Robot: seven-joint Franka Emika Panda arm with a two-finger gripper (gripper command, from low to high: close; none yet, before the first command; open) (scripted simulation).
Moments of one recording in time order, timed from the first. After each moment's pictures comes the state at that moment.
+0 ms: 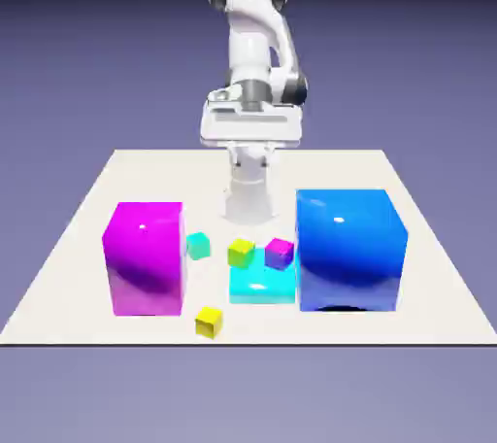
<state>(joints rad) 0.03 -0.54 -0.02 -2.79 0.02 3.02 0.69</state>
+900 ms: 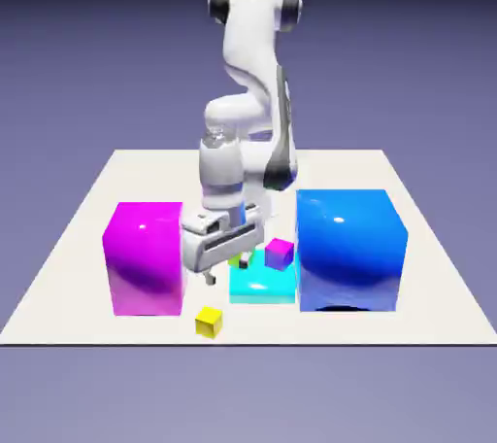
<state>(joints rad) 0.49 0.24 -0.56 -2.42 0.36 2.69 -0.49</state>
